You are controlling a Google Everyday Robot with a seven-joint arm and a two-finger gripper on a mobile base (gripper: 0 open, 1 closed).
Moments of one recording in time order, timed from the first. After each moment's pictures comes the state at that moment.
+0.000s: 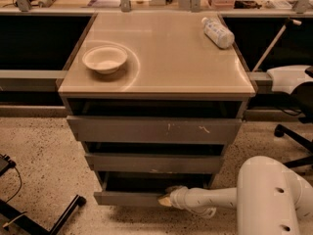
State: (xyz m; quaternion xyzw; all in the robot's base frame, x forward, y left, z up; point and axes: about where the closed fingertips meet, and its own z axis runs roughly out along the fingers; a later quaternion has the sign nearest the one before) arm 0.566 -0.061 0.192 -0.33 0.88 0.14 0.33
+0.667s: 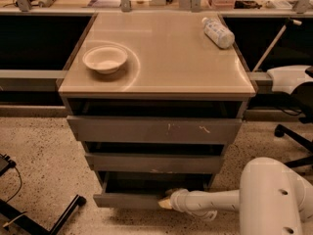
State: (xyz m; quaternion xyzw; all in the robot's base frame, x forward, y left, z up) arm 0.554 -0.061 0.192 -0.32 0.88 0.14 0.32
